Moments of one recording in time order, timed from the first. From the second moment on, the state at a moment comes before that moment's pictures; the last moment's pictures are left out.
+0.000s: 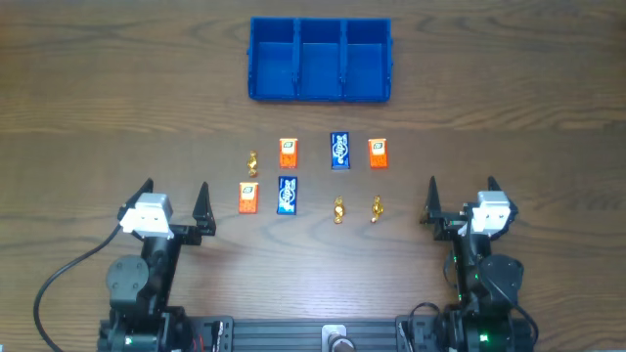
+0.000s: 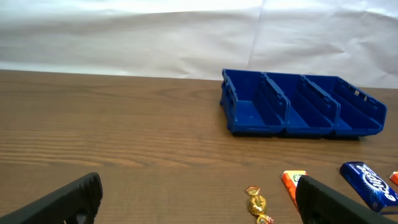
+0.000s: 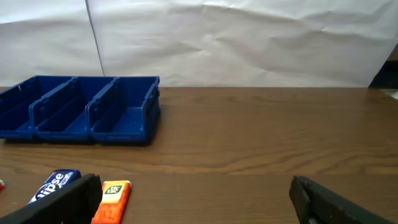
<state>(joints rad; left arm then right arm) -0.06 0.01 0.03 -0.12 0.08 -0.09 0.01 0.01 0.01 -0.07 0.01 0.01</state>
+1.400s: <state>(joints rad) -0.42 1.65 0.86 -0.65 0.04 -0.37 0.01 0.01 0.01 -0.08 0.01 0.00</state>
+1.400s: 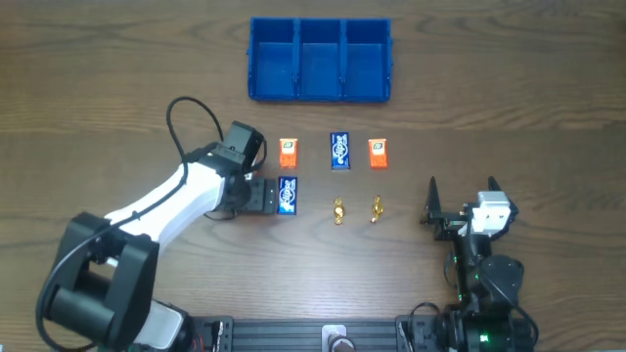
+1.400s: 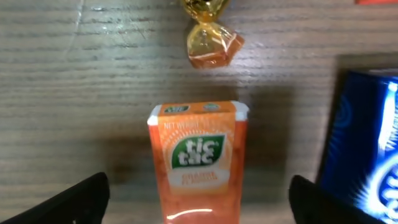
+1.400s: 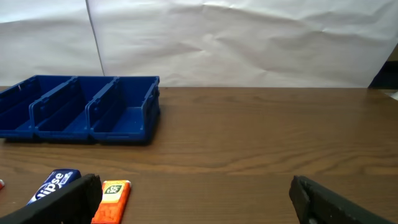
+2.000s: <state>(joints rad) -0.44 1.61 1.30 -0.92 -0.10 -0.48 0.01 0.01 0.01 -0.08 0.01 0.00</state>
